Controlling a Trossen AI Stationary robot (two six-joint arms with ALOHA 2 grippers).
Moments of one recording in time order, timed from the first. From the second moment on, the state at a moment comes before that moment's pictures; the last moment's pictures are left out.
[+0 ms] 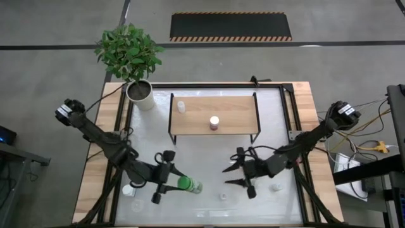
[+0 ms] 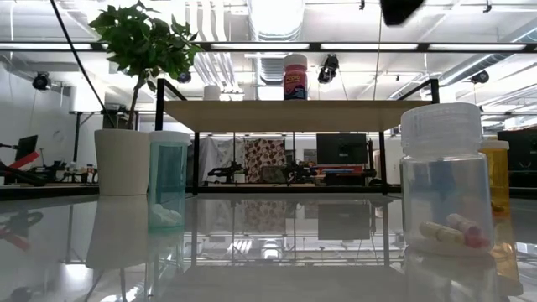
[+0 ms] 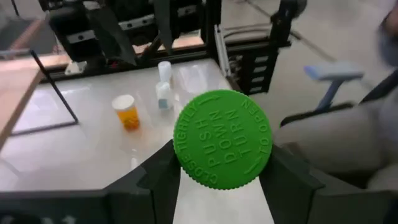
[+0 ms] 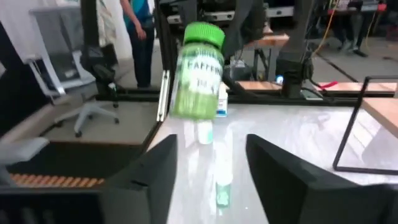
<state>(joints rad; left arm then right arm) -0.64 1.28 0.96 -0.06 -0.38 -0.14 0.57 1.42 0.70 0.60 0.34 0.11</state>
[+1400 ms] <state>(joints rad) -0.59 1.50 1.05 0.18 -0.51 0.33 0.53 1.64 1.29 -0.28 0.29 0.21</state>
